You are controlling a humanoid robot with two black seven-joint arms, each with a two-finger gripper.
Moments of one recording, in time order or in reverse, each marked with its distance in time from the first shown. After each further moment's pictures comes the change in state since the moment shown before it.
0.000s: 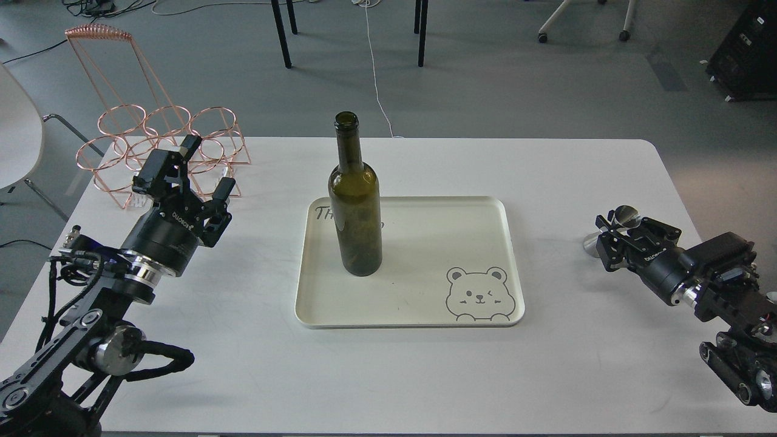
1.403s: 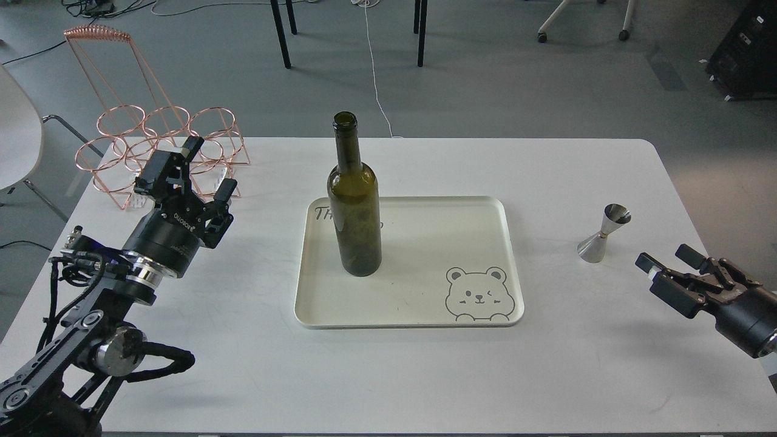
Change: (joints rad) left arm 0.001 0.001 0.004 -0.004 0.002 -0.003 -0.001; right arm -0.241 -0.607 -0.227 0.870 0.838 0.087 0.000
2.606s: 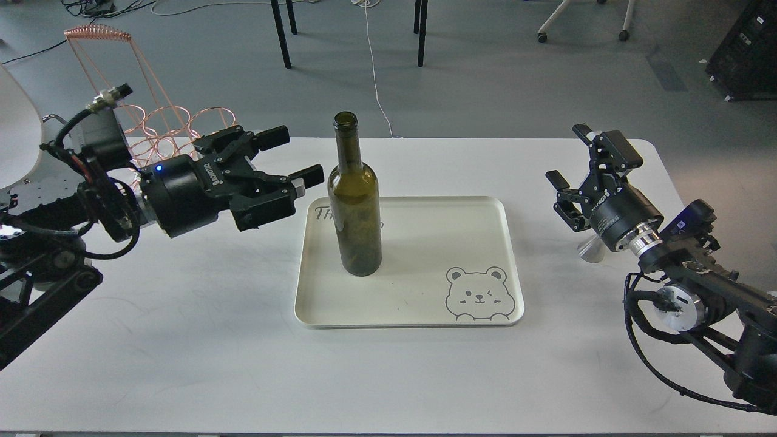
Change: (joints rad) left arm -0.455 0.377 0.323 -0.222 1.192 0.003 -0.135; right arm 0.343 0.499 0.017 -0.305 0.968 0.473 0.000
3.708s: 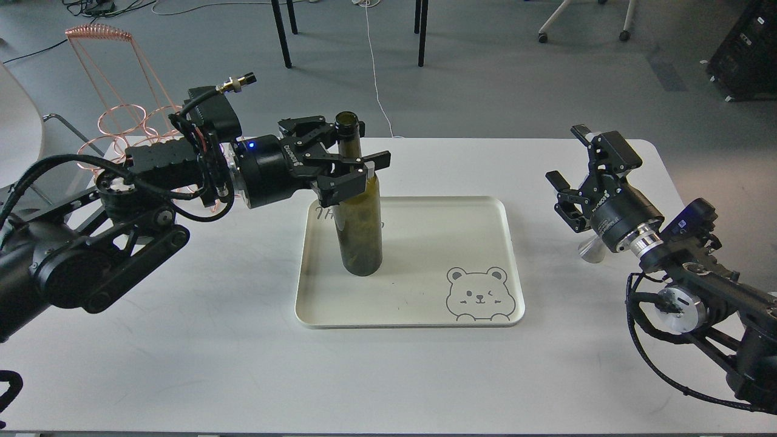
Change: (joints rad) left arm -0.208 -0.231 0.157 0.268 0.064 0.013 0.001; right arm -0.004 0.000 0.006 0.001 -0.032 -0.001 0.000
